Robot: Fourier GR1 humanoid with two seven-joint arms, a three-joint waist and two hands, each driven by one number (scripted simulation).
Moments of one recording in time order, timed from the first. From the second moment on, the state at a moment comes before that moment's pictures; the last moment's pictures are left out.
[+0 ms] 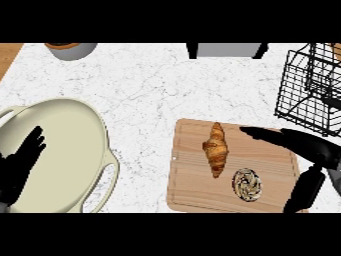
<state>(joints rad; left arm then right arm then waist) 0.05 0.53 -0.12 -1.35 0.33 0.14 0.08 -0.27 -0.67 0.37 -1.51 -0.20 0.61 0.17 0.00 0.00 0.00</state>
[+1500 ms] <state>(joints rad) 0.06 0.41 0.04 -1.36 0.17 0.01 0.11 -0.18 -0.50 0.17 -1.35 0.17 0.86 0.10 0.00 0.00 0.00</state>
